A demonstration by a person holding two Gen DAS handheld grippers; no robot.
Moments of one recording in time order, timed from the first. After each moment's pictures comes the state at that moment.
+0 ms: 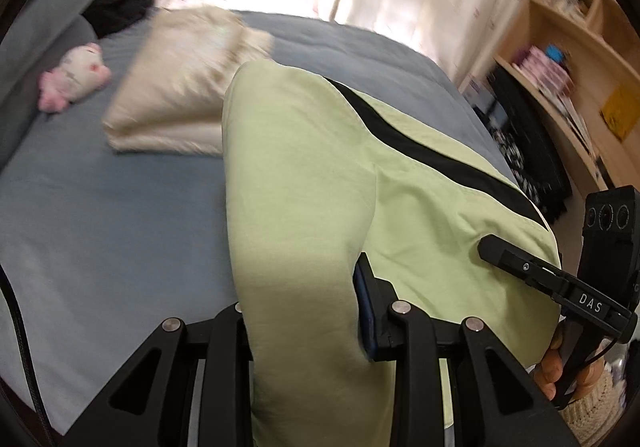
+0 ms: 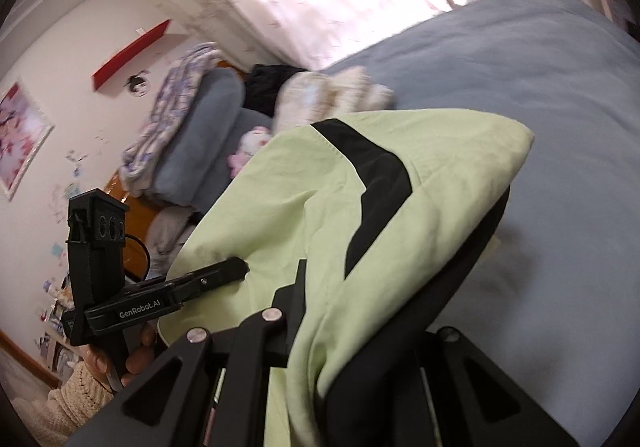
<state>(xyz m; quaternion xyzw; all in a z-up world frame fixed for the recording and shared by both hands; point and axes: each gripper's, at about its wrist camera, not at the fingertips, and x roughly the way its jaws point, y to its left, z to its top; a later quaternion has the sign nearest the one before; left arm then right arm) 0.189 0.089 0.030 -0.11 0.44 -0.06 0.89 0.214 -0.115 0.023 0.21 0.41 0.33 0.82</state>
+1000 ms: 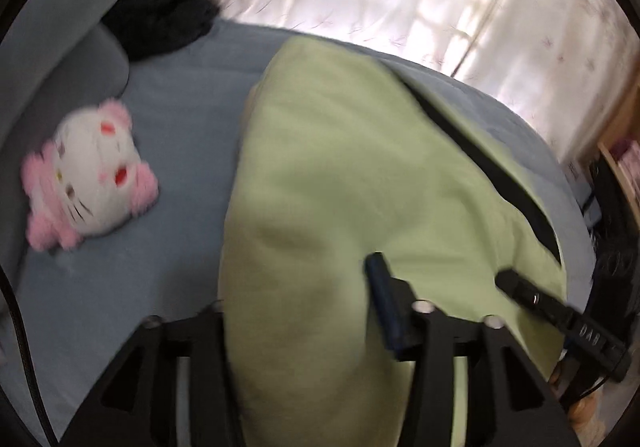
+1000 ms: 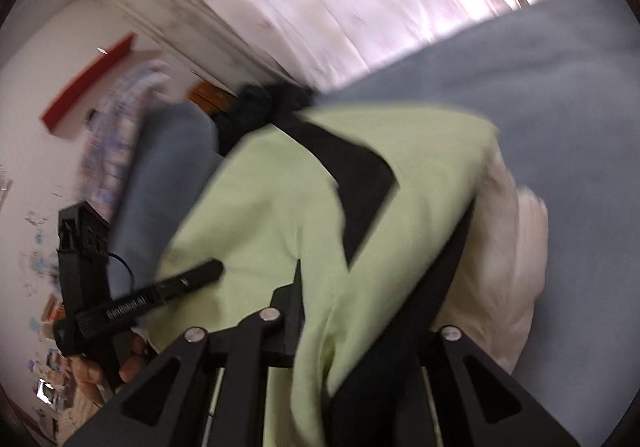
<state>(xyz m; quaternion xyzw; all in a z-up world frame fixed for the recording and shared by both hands) 0.581 0.385 -0.018 -0.15 0.43 0.03 0.89 0.600 0.115 -0.070 0.26 0.43 0.31 0.81</state>
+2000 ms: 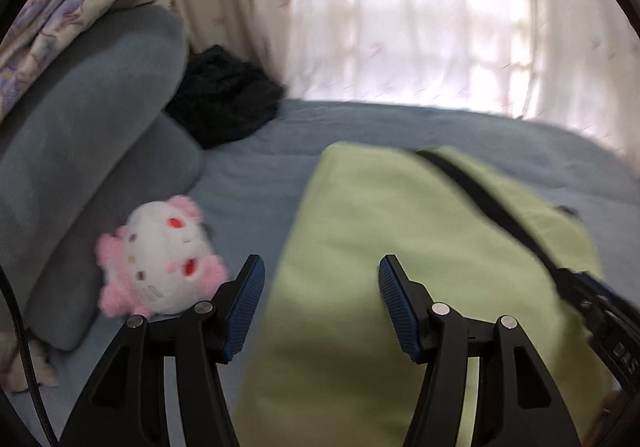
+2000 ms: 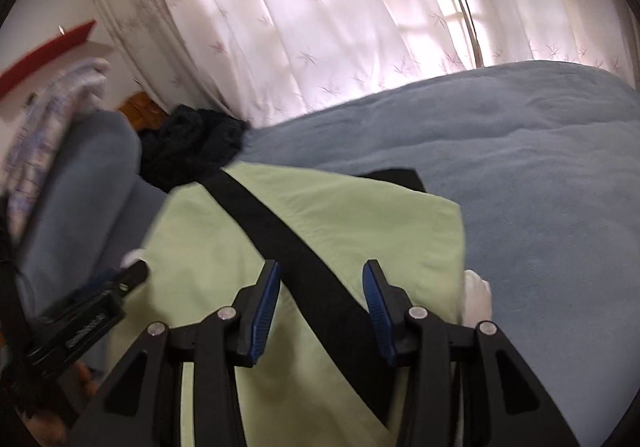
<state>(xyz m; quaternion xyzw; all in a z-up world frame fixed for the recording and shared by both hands) 0.619 0.357 -0.008 0.00 0.34 0.22 0.92 0.646 0.151 -0.048 0.13 0.37 0.16 0.91</state>
